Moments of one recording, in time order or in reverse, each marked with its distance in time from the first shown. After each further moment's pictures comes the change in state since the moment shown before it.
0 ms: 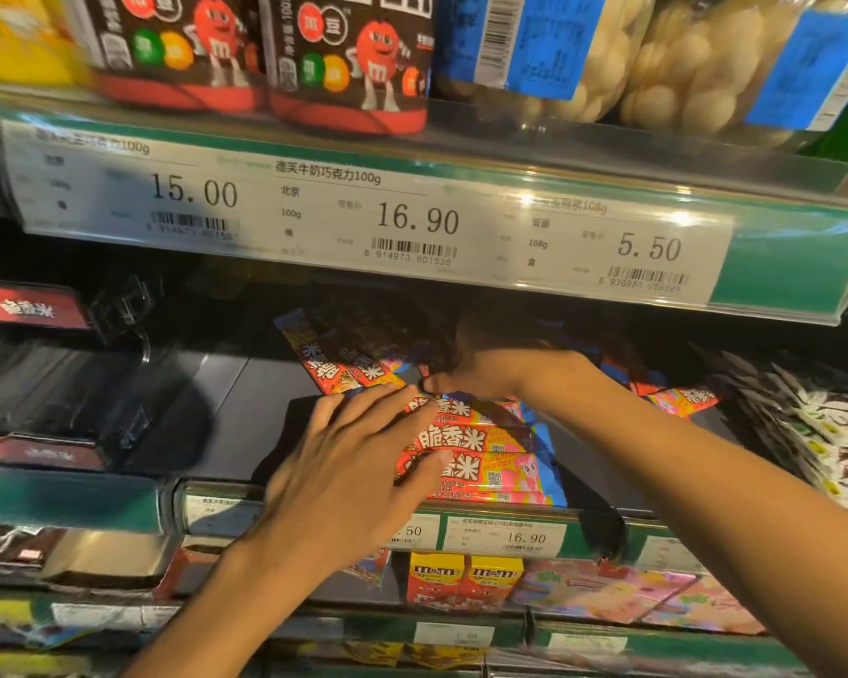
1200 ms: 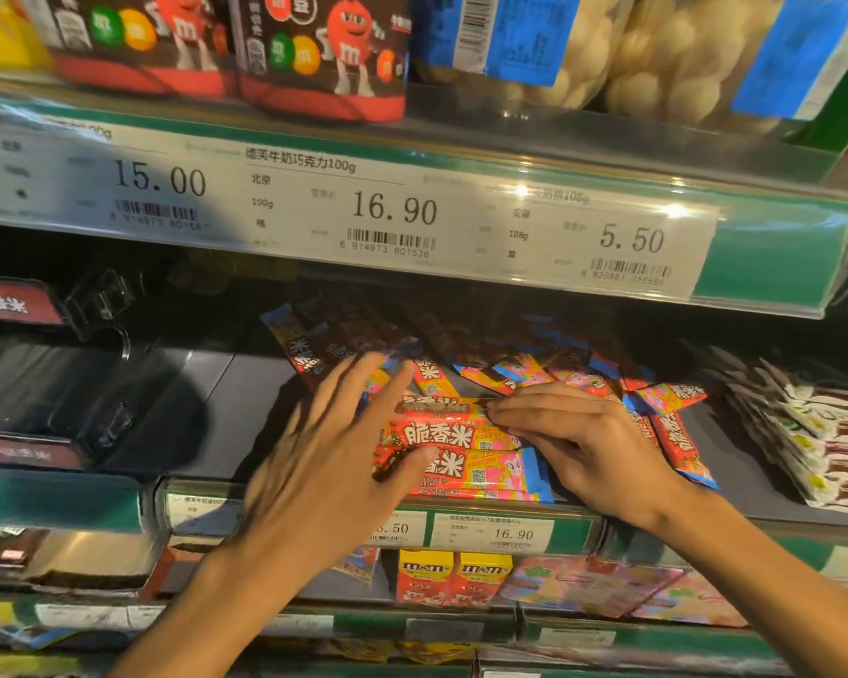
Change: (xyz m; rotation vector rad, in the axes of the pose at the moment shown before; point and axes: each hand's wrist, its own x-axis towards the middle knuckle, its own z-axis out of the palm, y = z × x) left_hand -0.003 0.002 0.002 -0.066 0.115 -0.059; right_hand -0.111 0.073 0.035 0.220 0.518 -0.574
